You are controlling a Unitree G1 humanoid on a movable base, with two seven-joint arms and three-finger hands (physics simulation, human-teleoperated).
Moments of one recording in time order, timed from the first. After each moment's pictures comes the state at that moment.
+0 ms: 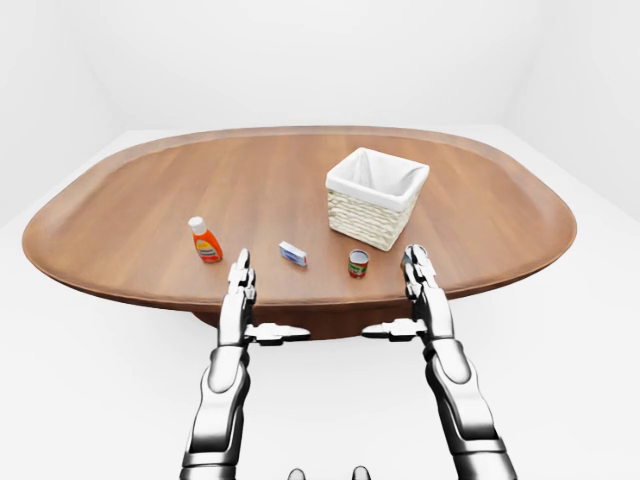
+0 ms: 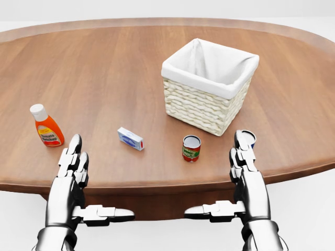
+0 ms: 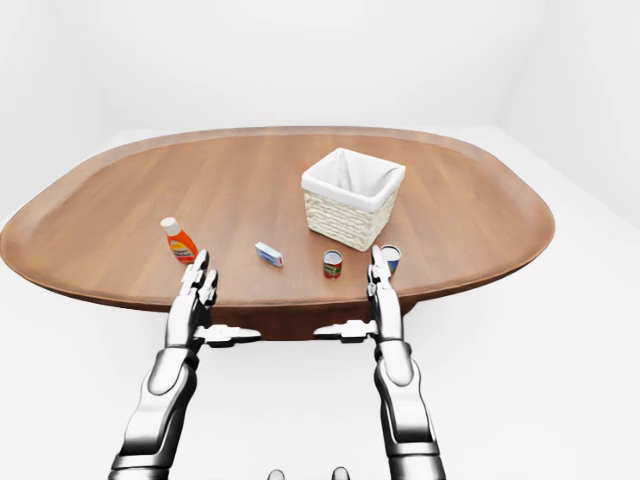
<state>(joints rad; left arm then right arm) 0.00 0.01 0.01 0.00 -0.01 0.00 -0.02 -0.01 -0.01 -0.02 0.02 0.01 -0.01 0.02</state>
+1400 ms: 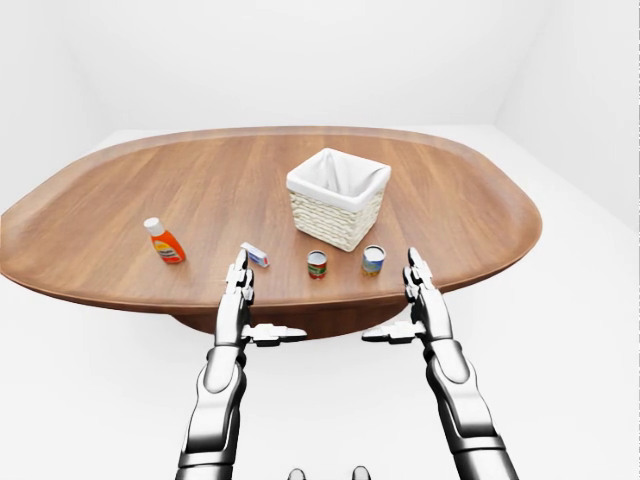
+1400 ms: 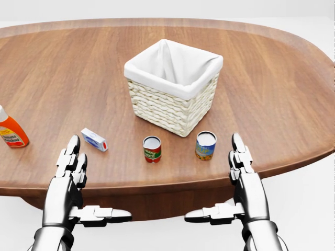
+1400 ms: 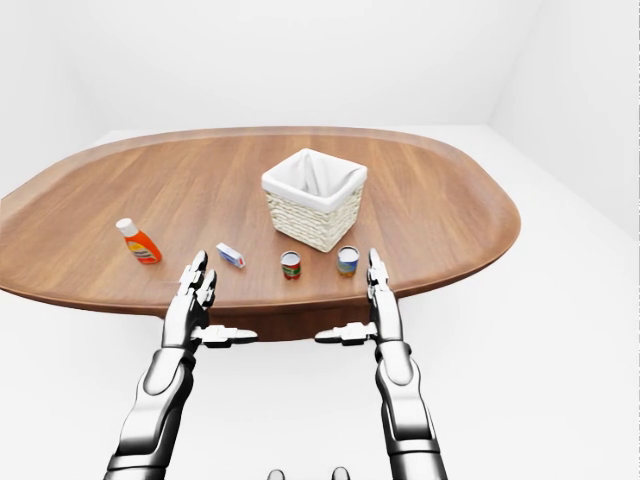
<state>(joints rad) 0.00 0.02 0.03 0.00 -0.02 0.02 -0.04 -0.02 -0.02 -0.02 0.08 -0.03 -0.04 0.04</state>
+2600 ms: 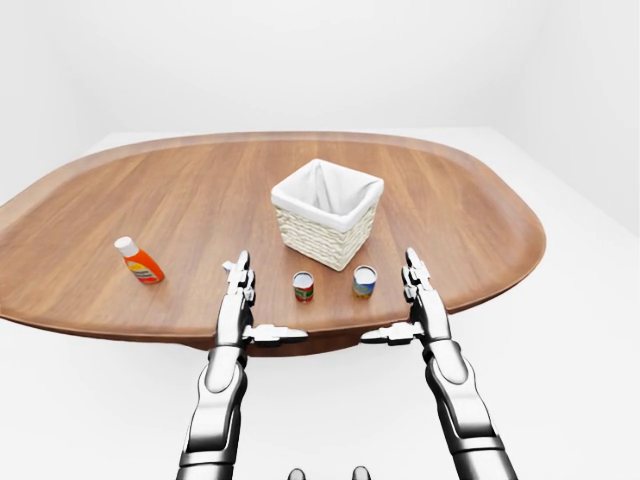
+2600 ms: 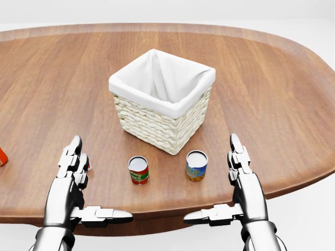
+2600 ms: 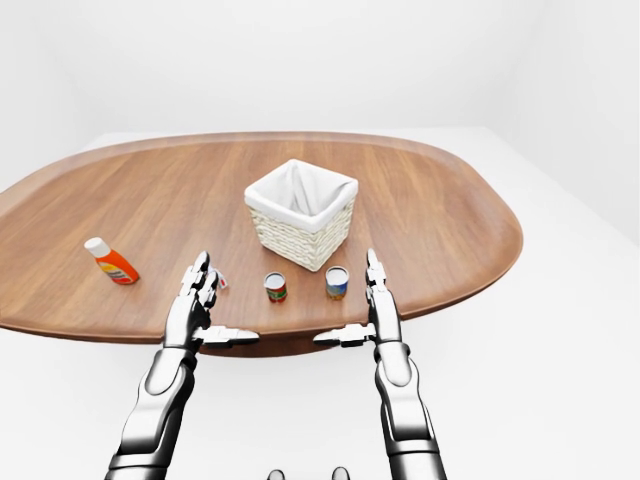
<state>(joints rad) -0.01 0.02 0.03 0.02 -0.01 0.01 -0.05 -0.02 -0.02 -0.02 0.08 -0.06 -0.05 0.04</state>
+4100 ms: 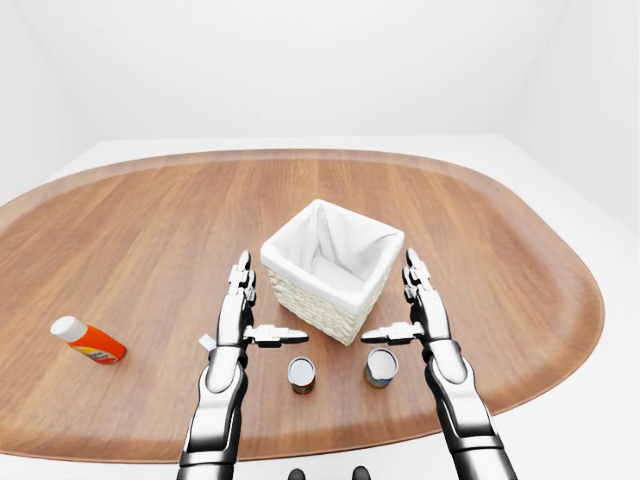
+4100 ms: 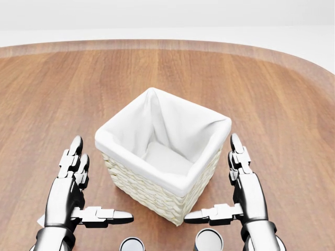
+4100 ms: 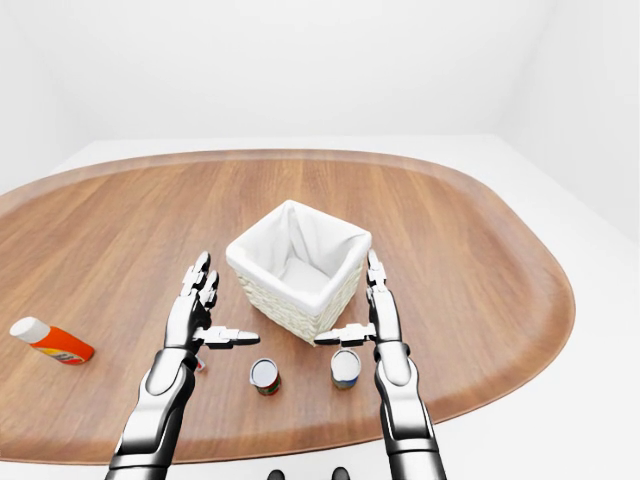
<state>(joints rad) -0.01 0.02 0.03 0.02 -0.01 0.00 -0.05 -0.02 -0.02 -0.02 0.10 -0.07 -0.05 0.03</state>
